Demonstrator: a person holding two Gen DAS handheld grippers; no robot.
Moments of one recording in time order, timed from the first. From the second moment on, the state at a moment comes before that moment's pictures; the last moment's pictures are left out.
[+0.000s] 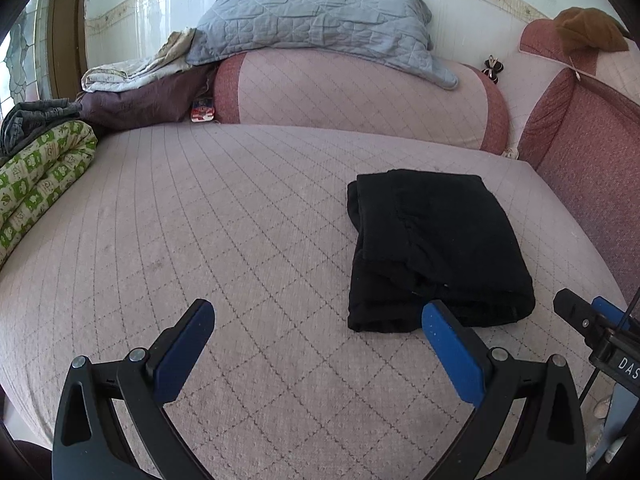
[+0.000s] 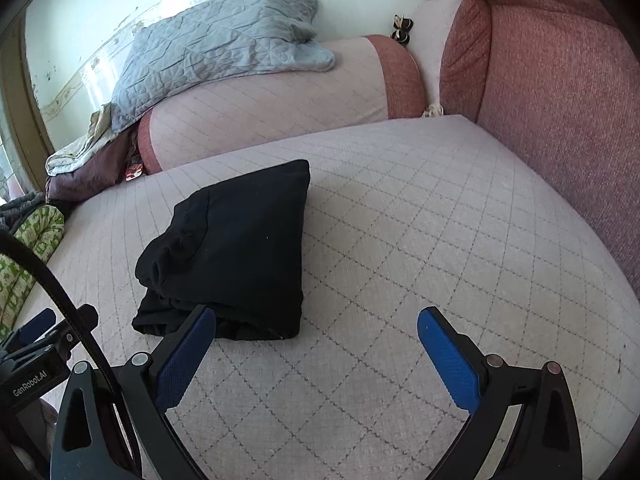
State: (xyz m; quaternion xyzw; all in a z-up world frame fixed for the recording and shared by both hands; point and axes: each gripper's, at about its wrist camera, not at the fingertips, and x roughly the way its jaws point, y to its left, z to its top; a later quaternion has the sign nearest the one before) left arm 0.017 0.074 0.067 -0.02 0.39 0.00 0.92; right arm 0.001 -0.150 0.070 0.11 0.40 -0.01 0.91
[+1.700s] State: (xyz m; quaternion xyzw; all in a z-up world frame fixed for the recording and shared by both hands) left arm 0.155 0.072 0.007 -0.19 0.54 -0.16 0.80; right arm 0.102 -0.178 0.022 0.29 0.48 0.09 0.82
